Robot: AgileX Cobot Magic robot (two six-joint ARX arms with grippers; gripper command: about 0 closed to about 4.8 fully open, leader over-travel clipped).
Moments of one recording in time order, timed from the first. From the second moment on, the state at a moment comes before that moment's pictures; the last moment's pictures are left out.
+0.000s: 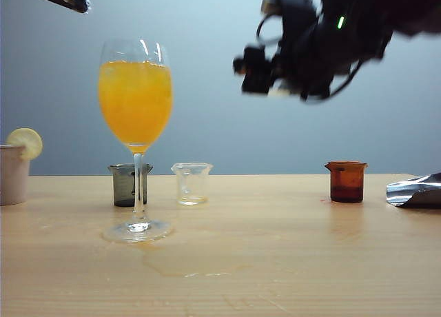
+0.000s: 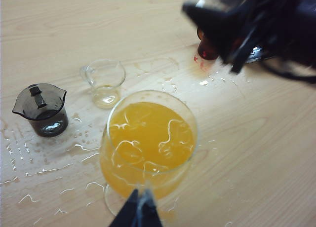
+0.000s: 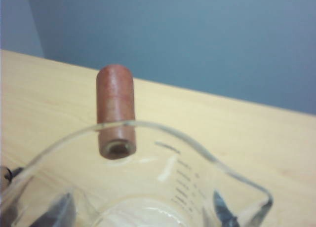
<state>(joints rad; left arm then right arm) -0.51 0.84 0.88 -0.54 0.16 -0.08 0.54 1.63 0.84 0.73 0.13 0.00</state>
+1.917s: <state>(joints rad) -0.51 0.84 0.88 -0.62 0.16 -0.04 0.52 2.22 1.03 0.97 0.22 0.03</state>
